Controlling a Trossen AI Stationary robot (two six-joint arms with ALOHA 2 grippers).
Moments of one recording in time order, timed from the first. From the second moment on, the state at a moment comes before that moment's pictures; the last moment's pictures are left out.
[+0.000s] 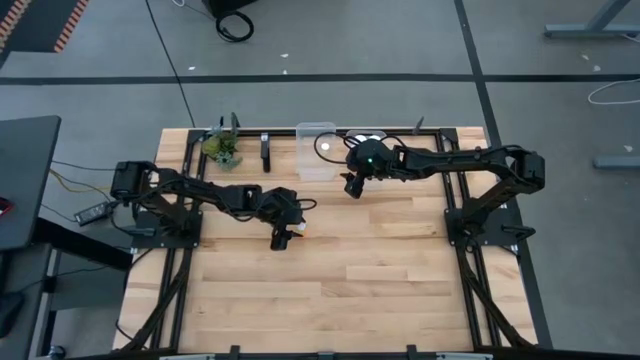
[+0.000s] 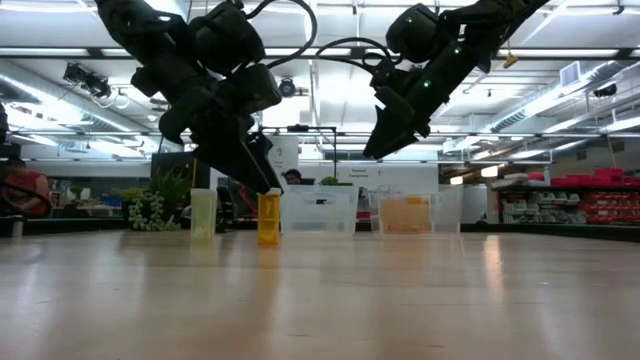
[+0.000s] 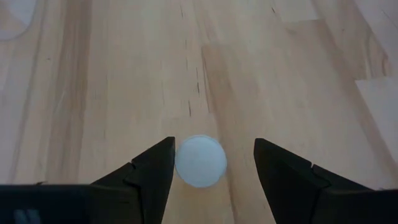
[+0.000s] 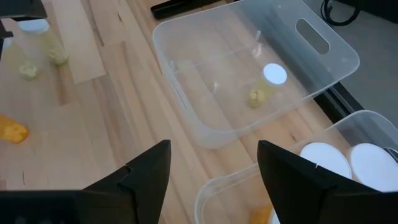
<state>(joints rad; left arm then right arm) 0.04 1.57 0.73 0.04 0.13 0.14 -0.30 1.49 0.95 -0.18 0.17 0.06</state>
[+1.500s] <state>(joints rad) 0.04 1.69 0.73 0.09 0.10 0.17 -0.30 1.49 0.95 -0.18 0.17 0.06</state>
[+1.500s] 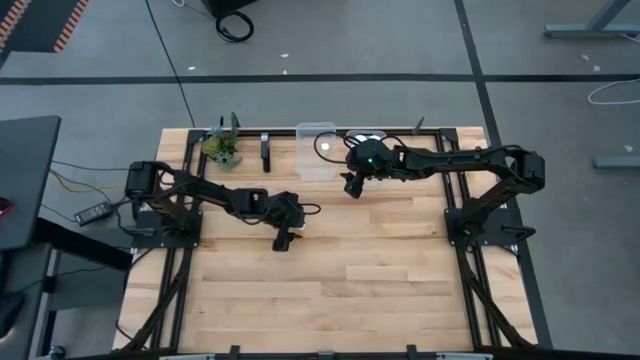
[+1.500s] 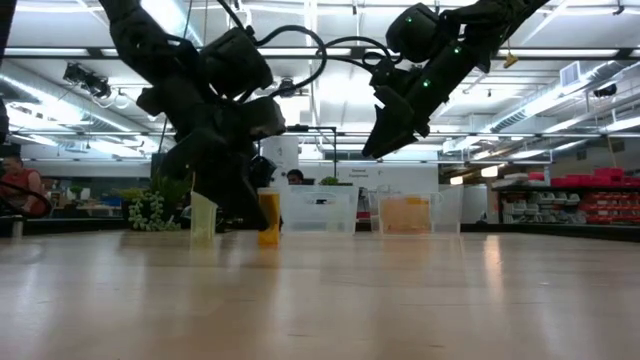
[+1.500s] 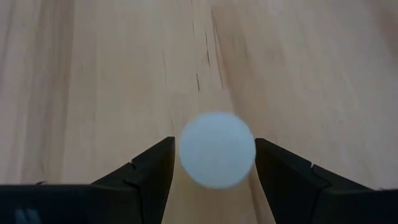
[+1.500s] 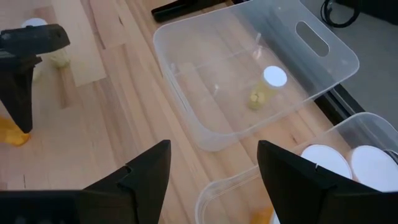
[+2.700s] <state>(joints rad) 0.04 1.70 0.73 0.09 0.08 0.16 -0.30 1.49 0.95 -0.17 0.17 0.06</state>
